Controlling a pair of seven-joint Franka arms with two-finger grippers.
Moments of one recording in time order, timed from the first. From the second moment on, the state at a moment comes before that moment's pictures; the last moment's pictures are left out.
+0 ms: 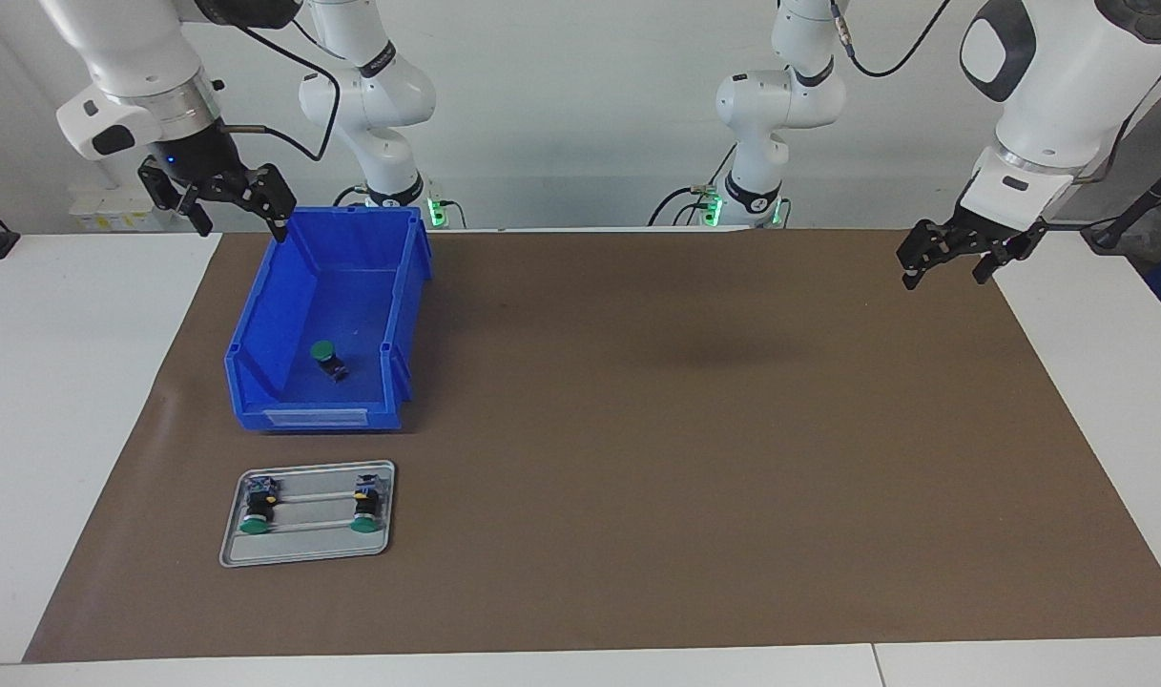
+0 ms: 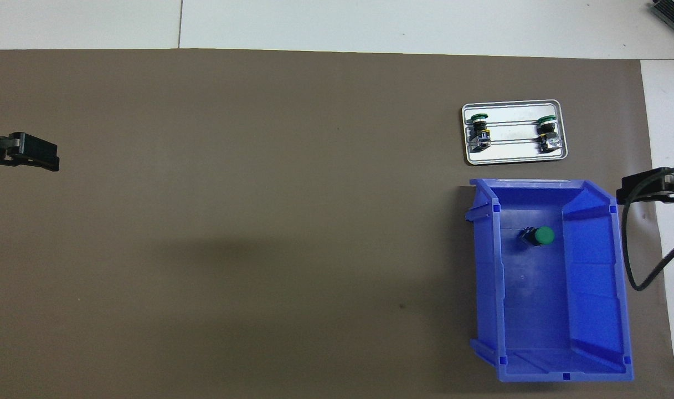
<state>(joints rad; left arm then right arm) -0.06 0.05 0.03 -1.54 0.05 1.60 0.00 0.09 -0.07 -0.12 -1.60 -0.05 1.50 0.08</state>
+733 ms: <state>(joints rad) -0.06 0.05 0.03 -1.54 0.05 1.60 0.00 0.08 -0.06 -0.10 -1.60 -0.05 1.48 0.08</state>
